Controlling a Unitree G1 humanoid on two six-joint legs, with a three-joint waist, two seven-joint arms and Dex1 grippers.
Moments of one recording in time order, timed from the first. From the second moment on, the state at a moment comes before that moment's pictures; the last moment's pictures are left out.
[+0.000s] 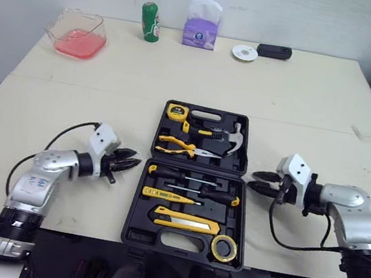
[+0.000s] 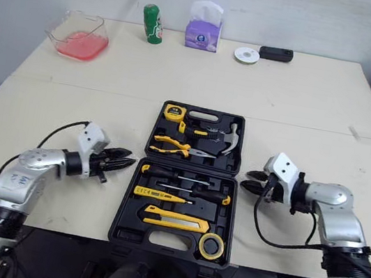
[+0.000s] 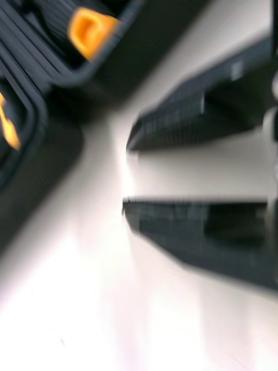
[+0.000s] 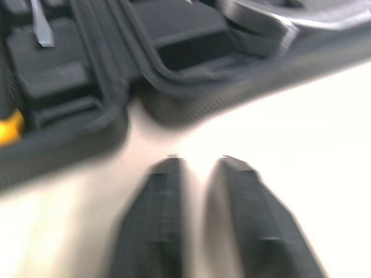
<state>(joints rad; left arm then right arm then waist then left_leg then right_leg) -0.31 0.65 0.07 0.05 -0.27 0.45 -0.80 -0.43 -0.76 0.00 0.26 0.20 0.22 1.13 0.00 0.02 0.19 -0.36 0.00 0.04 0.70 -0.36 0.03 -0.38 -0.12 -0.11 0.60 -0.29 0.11</state>
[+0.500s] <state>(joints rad) -0.64 0.77 0.10 -0.10 -0.50 1.15 -0.76 -0.77 -0.87 -0.02 0.05 0.41 1.43 0.93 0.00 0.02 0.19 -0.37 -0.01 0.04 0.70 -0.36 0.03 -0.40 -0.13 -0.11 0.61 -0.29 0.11</state>
